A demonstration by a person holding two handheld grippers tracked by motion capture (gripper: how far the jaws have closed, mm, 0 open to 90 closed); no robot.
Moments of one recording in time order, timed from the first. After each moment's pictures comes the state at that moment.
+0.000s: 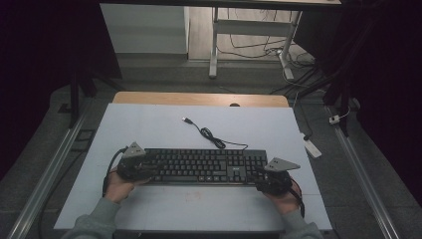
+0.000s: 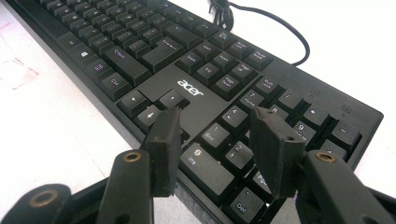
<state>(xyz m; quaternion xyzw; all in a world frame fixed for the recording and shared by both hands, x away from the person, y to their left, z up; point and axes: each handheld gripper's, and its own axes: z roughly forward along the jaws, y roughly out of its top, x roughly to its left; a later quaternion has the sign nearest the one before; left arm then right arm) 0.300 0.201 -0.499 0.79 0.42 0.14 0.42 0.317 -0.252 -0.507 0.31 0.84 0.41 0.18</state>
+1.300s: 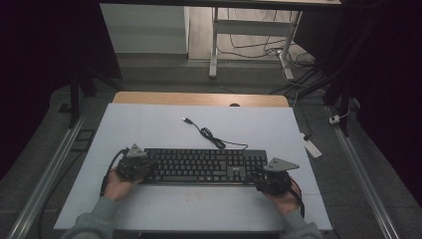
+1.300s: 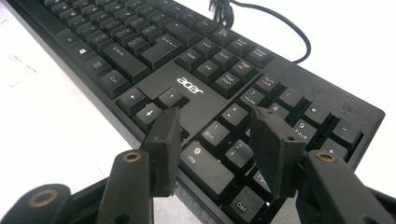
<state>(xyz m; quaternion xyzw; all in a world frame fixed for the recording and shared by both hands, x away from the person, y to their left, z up) 0.311 0.209 -0.521 0.81 0.44 0.14 0.35 0.317 -0.251 -0.508 0.31 0.84 0.41 0.18</state>
